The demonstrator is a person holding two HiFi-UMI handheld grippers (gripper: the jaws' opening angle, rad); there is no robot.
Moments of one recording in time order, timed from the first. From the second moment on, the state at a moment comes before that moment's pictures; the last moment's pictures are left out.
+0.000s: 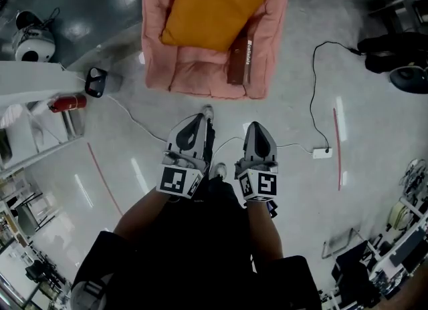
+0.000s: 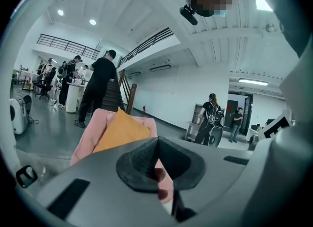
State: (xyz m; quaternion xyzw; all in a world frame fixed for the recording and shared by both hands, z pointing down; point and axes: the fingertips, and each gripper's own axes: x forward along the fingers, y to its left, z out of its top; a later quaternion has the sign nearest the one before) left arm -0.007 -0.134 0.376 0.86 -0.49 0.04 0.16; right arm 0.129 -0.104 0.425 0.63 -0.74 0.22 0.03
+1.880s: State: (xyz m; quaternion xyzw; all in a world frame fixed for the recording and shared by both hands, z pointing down) left arm -0.002 -0.253 0.603 0.84 -0.47 0.10 0.26; right arm 0.139 -0.226 0.768 0.65 -0.64 0.38 0.15
